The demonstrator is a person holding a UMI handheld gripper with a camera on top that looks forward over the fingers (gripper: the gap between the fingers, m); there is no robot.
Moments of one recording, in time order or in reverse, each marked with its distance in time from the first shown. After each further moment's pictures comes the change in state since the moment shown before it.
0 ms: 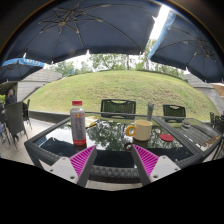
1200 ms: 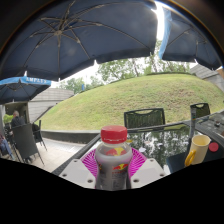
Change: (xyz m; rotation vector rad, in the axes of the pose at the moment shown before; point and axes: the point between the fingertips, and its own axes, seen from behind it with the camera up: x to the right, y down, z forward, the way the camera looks) arm -0.142 -0.089 0.197 0.127 -0.188 0.148
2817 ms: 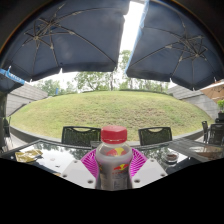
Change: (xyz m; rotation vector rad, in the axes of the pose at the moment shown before) arm 0.443 -0.121 -0.046 0.135 0.338 -0.138
